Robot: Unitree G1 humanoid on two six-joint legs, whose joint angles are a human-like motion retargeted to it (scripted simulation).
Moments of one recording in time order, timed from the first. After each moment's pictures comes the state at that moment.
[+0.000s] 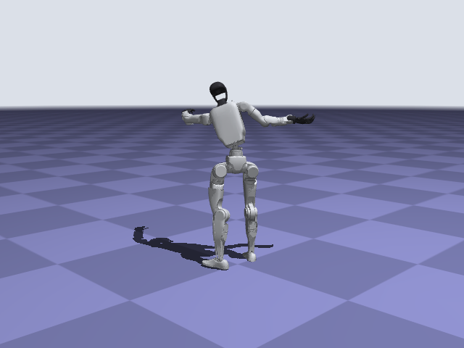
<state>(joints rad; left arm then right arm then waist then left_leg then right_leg) 1.15 2.25 1.59 0.80 -0.22 -0.17 0.05 -0.28 -0.57 -0.81 0.72 1.57 -0.58 -0.46 -0.42 -0.38 0.27 0.25 0.16 0.81 -0.03 -0.11 -0.24 -0.04 -0.04 -0.02 -0.02 0.09 0.26</state>
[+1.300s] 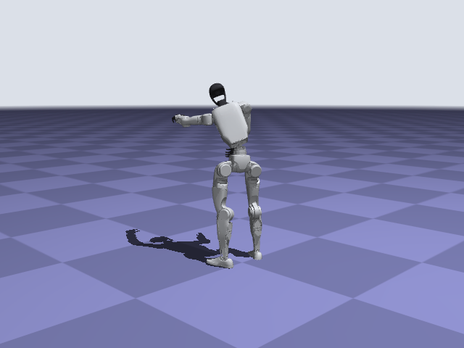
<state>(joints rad) 1.15 2.25 1.65 0.72 -0.17 -0.16 -0.03 -0.88 0.13 0.33 0.86 0.84 -0.09 -0.24 -0.26 -0.40 0.39 0.15 0.11 0.67 -0.03 -0.11 -0.20 -0.07 -0.14 -0.11 0.00 0.07 0.26</state>
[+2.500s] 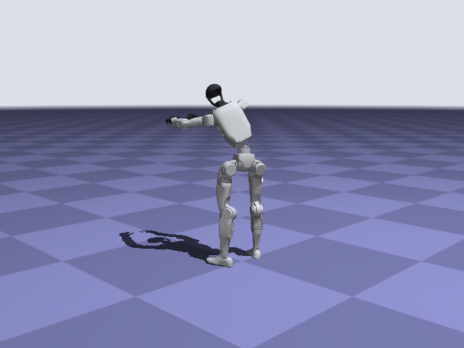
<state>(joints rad) 1.15 2.25 1.67 0.64 -0.14 -0.21 0.05 -1.77 0.14 0.43 0.97 0.24 0.05 -0.33 -0.09 -0.43 0.39 0.07 0.16 0.64 -0.06 -0.04 -0.22 -0.12 -0.08 -0.17 -0.03 0.12 0.26</state>
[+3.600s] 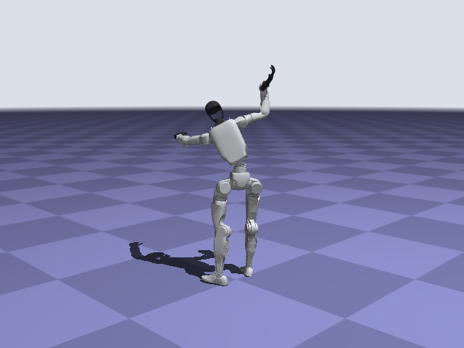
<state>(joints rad) 1.15 2.25 1.50 0.84 -0.18 -0.21 0.08 -0.84 -1.38 -0.79 0.36 1.10 -0.74 -0.79 -0.31 -0.49 0.24 0.20 0.20 0.81 -0.04 -0.07 -0.26 -0.08 0.02 -0.06 -0.05 0.15 0.26</state>
